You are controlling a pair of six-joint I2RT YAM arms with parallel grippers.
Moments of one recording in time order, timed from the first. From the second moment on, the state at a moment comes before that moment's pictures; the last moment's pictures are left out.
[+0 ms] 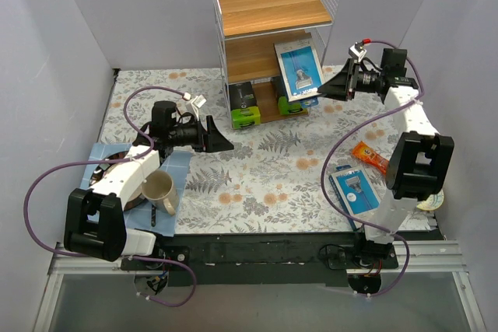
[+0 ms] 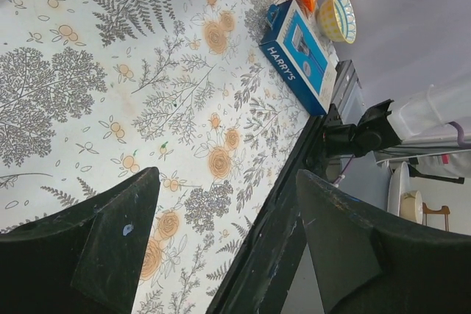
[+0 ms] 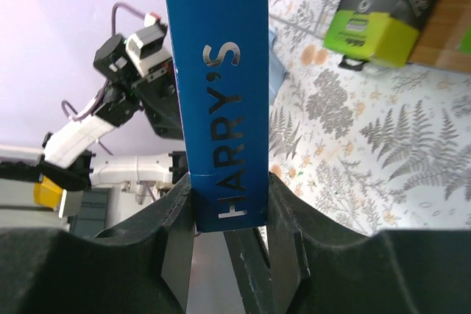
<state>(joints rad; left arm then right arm) -0.23 1.34 0.86 -0.10 0.90 -0.41 -0.09 1.78 1.53 -0.41 -1.35 0.45</state>
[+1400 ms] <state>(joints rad) -0.19 1.38 0.84 -0.15 0.86 -0.33 -0.10 1.95 1.70 -0.26 -1.25 0.70</state>
